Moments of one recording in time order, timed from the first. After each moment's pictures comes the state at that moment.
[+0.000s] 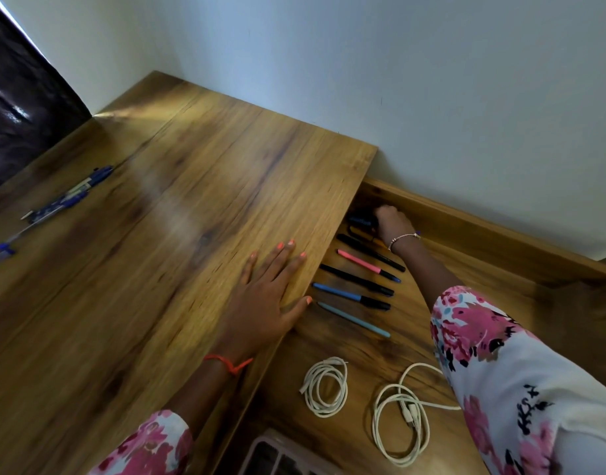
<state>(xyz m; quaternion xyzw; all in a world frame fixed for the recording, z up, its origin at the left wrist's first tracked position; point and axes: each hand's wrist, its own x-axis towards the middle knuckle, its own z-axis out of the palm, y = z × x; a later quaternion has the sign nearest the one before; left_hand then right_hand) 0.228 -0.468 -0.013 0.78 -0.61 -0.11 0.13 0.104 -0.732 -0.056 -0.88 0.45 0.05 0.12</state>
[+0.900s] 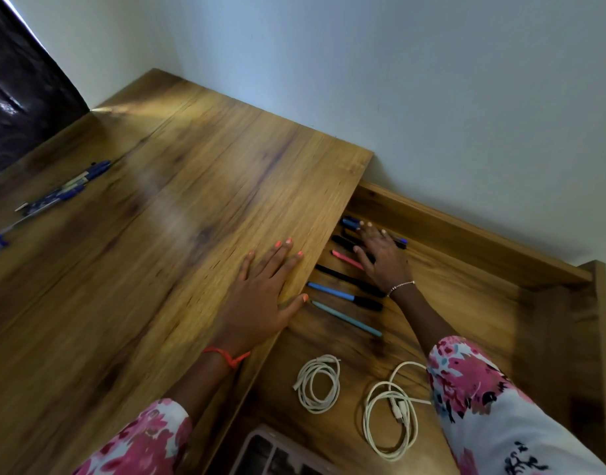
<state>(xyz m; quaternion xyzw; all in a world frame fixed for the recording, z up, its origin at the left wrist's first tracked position) 0.228 -0.468 -0.016 0.77 -0.61 -0.10 0.14 0.065 -0.678 -0.084 -0.92 0.36 -0.09 0.15</state>
